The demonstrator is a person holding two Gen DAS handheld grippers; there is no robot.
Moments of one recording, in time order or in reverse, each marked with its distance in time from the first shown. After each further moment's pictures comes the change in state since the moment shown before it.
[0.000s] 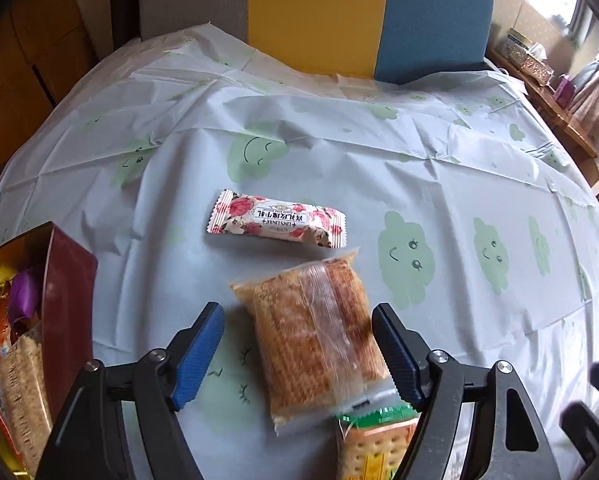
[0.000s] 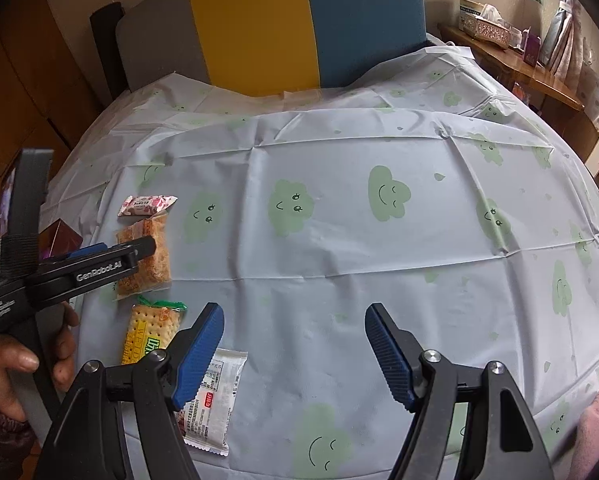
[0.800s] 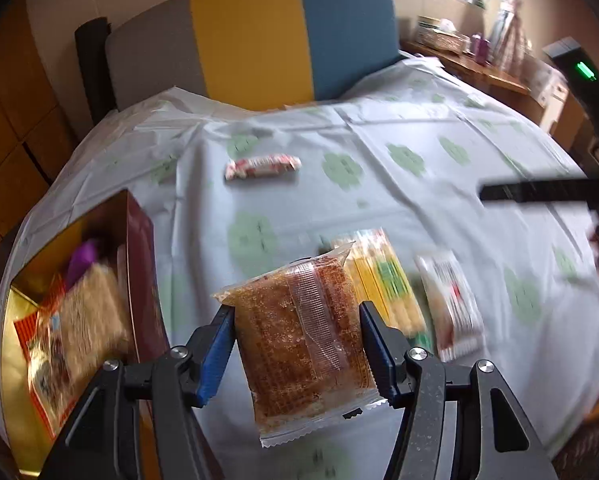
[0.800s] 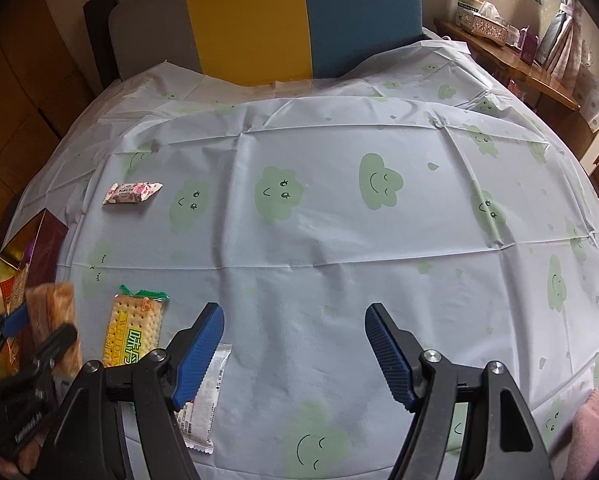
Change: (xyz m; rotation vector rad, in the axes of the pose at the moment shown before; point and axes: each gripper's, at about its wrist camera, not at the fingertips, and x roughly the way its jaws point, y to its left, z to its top) left arm -0.103 0.016 -0.140 0.289 -0.181 -0.037; right arm 0.009 -0.002 -0.004 -0.007 0.032 -0.049
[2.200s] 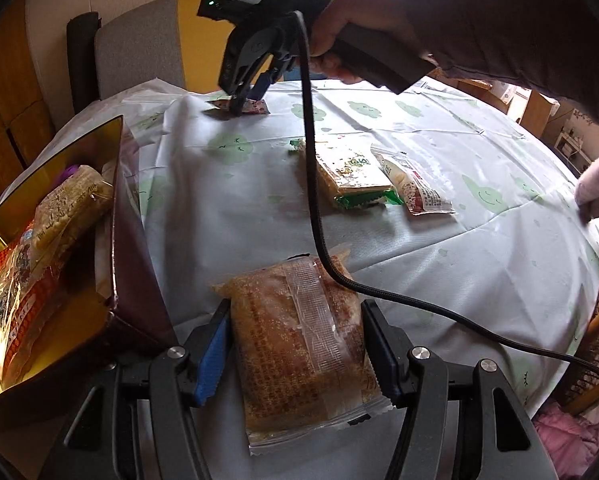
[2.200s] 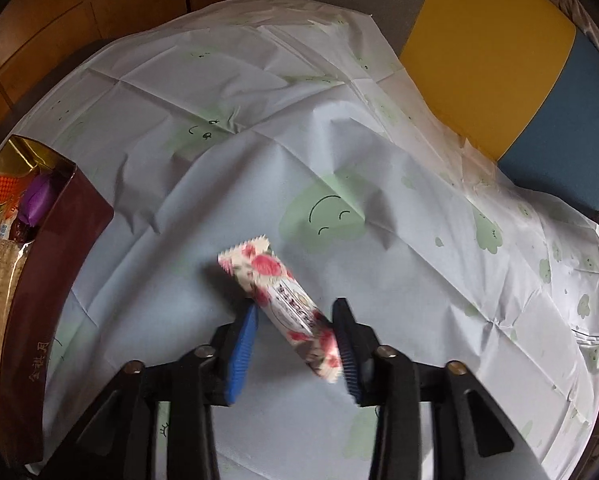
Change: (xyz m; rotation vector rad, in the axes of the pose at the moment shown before) left arm -0.004 0.002 -0.091 -0.001 -0.063 -0.115; right arm 0.118 0.209 0.103 -0.653 0.111 0.103
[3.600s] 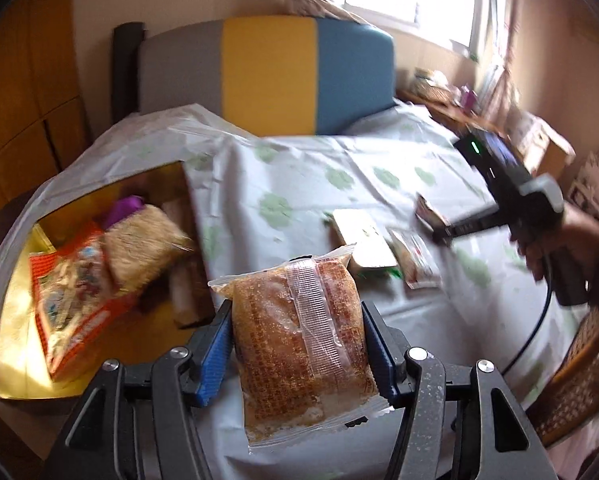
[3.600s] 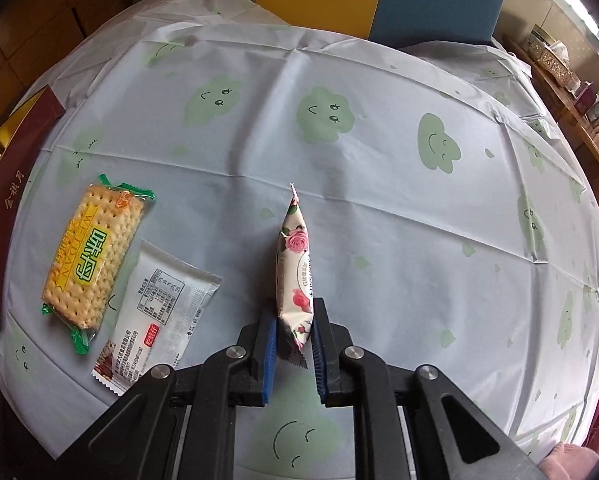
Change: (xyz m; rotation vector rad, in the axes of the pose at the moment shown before) left arm -0.078 0.031 0.027 -0.148 -0.120 0.056; right arm -0.079 -0.056 -0.232 0.382 0.077 -0.105
